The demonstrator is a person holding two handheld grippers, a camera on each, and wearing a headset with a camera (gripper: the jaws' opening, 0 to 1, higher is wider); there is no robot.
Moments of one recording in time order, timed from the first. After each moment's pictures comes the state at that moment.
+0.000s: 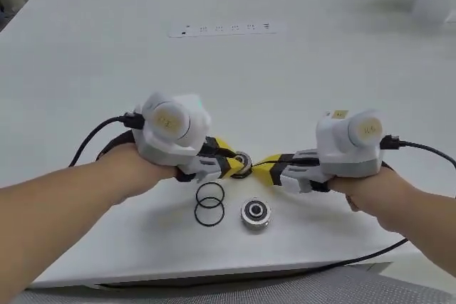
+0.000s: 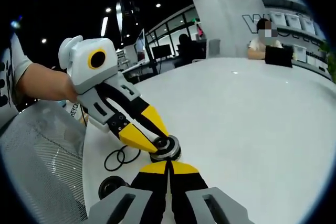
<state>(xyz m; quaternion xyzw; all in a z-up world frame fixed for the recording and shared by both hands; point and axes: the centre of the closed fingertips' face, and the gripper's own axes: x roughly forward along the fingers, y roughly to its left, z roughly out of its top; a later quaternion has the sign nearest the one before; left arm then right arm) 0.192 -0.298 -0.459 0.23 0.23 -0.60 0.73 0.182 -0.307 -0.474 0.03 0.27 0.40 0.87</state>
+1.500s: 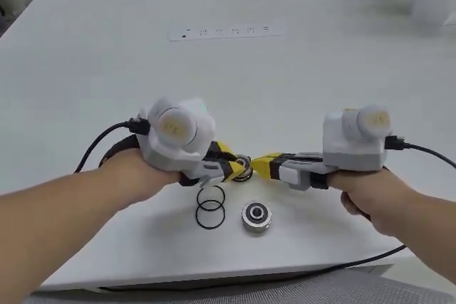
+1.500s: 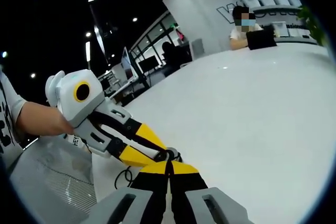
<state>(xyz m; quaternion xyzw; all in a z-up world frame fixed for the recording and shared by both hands) 0.194 -0.298 -0.461 0.25 0.23 -0.59 0.73 0.189 -0.305 -0.461 0.14 0.27 0.37 0.88</state>
